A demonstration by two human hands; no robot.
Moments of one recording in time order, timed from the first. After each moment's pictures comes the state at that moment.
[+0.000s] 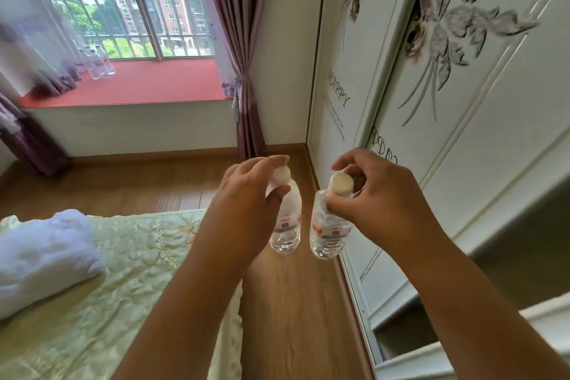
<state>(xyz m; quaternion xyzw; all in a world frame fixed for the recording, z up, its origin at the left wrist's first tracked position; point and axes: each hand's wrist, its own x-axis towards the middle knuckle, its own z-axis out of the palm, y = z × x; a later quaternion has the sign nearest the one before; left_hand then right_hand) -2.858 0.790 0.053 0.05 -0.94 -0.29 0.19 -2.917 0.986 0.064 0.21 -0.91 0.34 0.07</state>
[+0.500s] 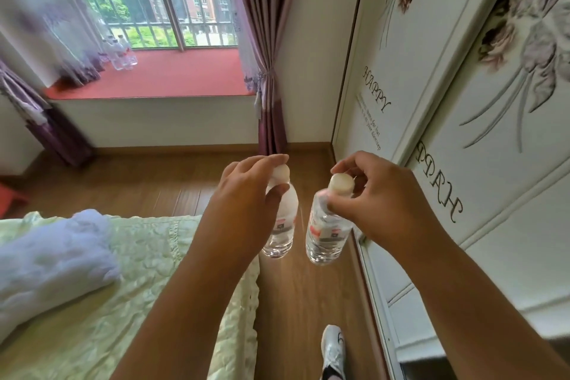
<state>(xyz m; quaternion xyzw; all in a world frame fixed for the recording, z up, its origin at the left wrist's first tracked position) -2.968 0.710 0.041 0.09 -0.94 -0.26 0.18 -3.043 0.902 0.041 0.22 -0.90 0.37 0.04</state>
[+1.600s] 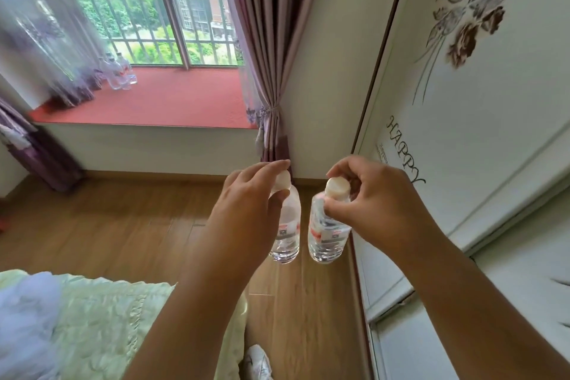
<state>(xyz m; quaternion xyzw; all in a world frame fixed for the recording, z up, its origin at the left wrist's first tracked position) -3.302 0.634 0.031 0.12 -0.94 -0.23 0.20 -3.398 0.814 0.046 0.30 -0.89 0.34 0.03</state>
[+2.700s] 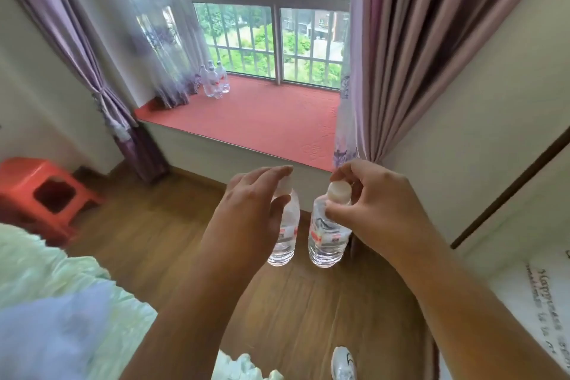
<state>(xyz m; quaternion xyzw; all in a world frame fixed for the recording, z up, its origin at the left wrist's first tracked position) -3.488 0.361 0.037 0.27 -0.92 -0.18 0.22 -3.637 0.498 0.045 0.41 -0.83 0.38 -0.03</state>
